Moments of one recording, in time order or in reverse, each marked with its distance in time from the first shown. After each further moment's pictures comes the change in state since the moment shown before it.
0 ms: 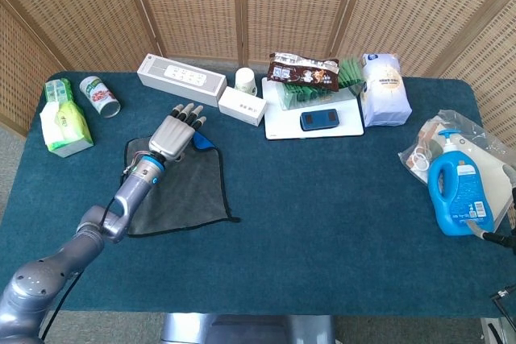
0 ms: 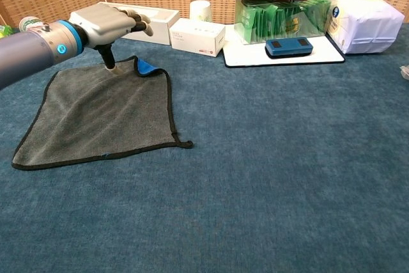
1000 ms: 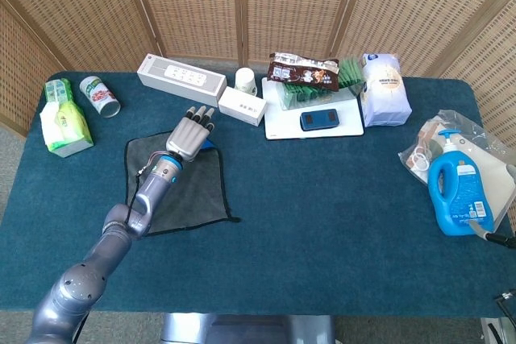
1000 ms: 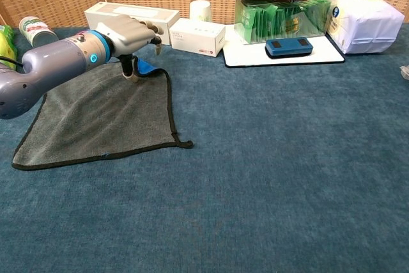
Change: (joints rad) left arm -0.106 -0.184 0.016 0.268 -0.041 -0.100 -0.009; right arm -0.014 0.011 0.005 0.002 -0.022 0.014 0.046
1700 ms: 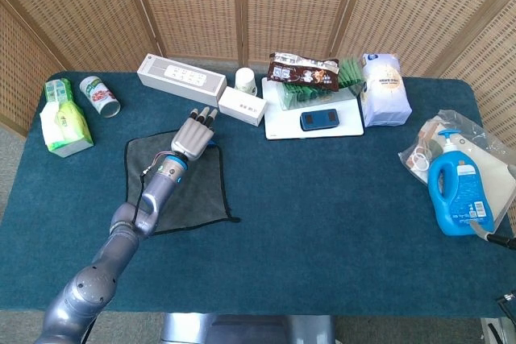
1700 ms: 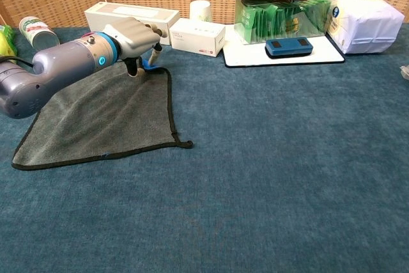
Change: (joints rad) left arm -0.032 -0.048 0.012 0.076 -0.010 -0.040 0.042; right arm -0.005 0.007 -0.002 -0.001 -0.013 0.001 0.021
